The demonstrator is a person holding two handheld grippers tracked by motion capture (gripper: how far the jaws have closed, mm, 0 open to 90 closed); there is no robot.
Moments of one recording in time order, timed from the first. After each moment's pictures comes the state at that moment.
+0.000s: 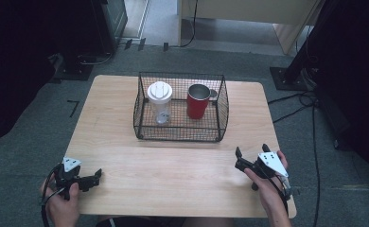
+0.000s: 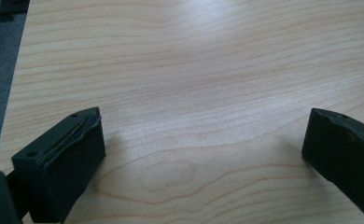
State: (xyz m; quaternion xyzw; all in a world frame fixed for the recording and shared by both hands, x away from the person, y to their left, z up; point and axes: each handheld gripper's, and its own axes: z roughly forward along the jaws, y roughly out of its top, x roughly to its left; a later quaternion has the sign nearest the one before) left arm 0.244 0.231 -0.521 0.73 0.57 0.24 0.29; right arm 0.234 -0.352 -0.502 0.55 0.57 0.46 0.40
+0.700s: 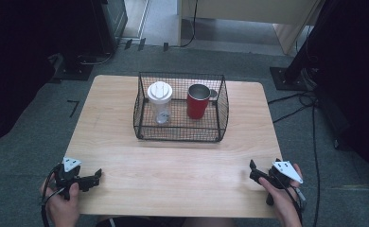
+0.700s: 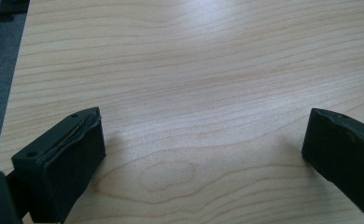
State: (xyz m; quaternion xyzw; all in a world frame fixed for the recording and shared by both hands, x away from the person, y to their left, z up) left arm 0.244 0.232 -0.521 0.73 0.57 0.24 0.29; right arm 0.208 -0.398 -0.522 0.62 0.59 0.39 0.35
